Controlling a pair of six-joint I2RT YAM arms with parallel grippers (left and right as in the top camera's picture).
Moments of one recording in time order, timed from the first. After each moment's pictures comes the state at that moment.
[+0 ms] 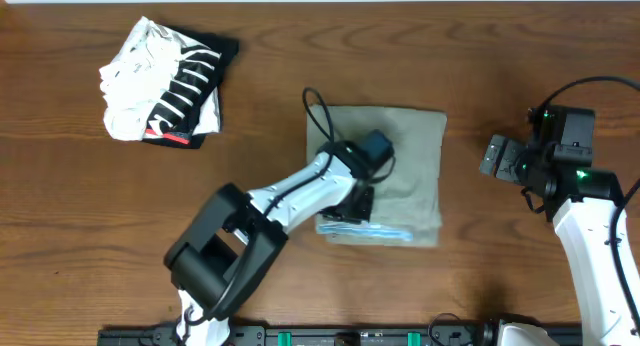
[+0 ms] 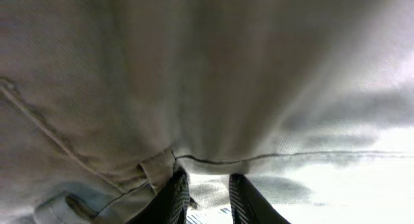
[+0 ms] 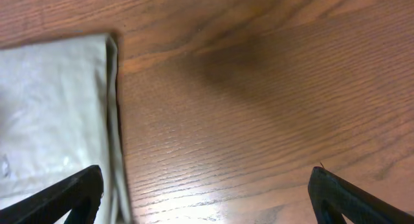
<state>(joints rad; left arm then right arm) -0.76 1.96 1.27 -0.87 0.11 -0.57 -0.12 1.27 0.92 -0.68 0.02 0.20</state>
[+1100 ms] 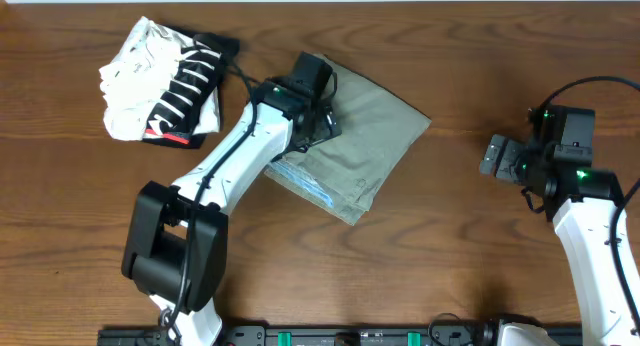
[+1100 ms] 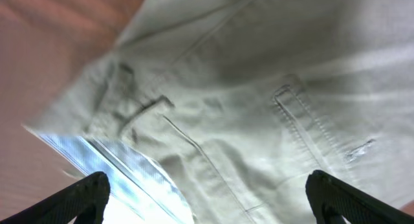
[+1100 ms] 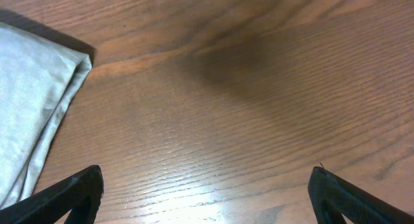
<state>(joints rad) -0.46 1.88 1.44 -0.84 -0.03 -0.87 -0.12 1.27 0.92 -0.68 0.02 0.19</state>
